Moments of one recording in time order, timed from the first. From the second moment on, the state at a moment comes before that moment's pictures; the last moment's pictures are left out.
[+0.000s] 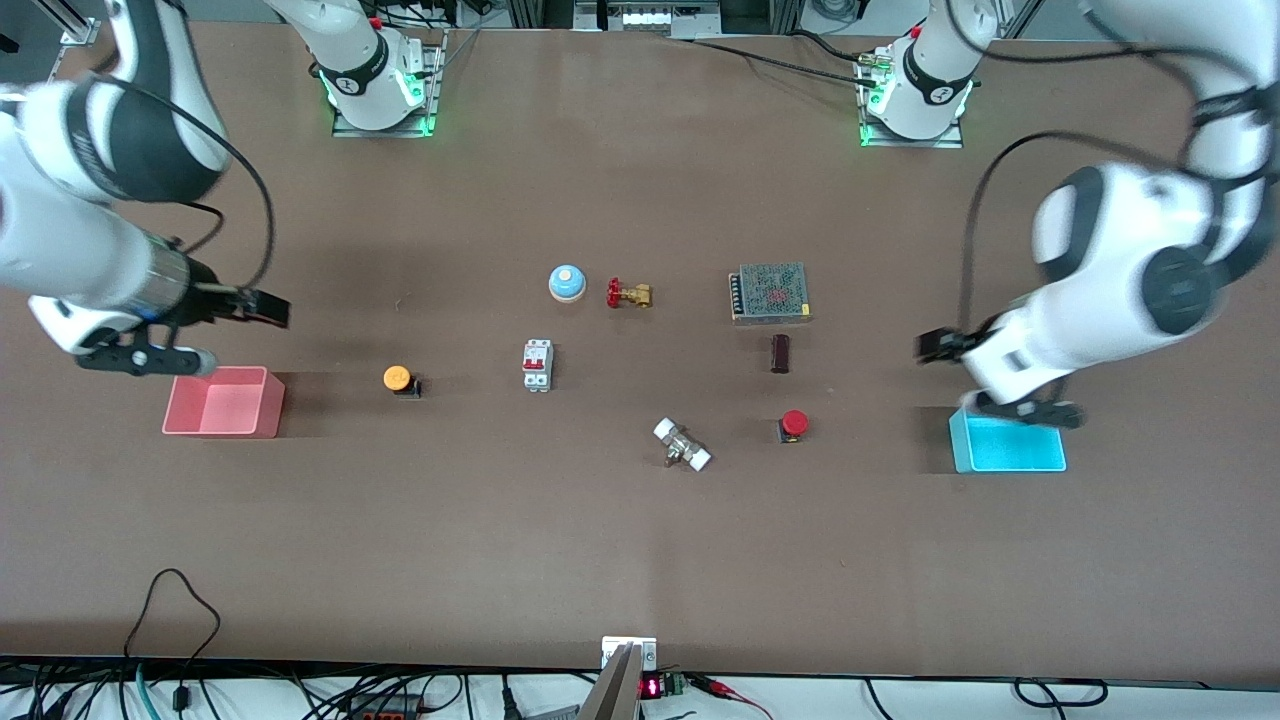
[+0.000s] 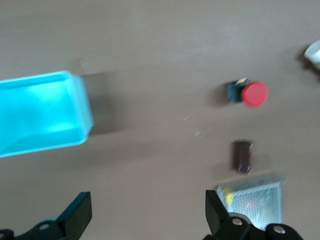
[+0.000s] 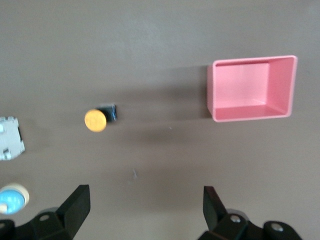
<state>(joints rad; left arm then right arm) -0.13 0.37 -0.06 -1.69 -0.07 1.94 -0.05 0.04 0.20 0.06 -1.77 -0.03 1.85 0.20</state>
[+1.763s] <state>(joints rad) -0.36 0.78 -0.03 -1.50 -0.04 2.29 -0.38 0.09 0.48 0.15 -1.97 -0.14 2.40 0.32</state>
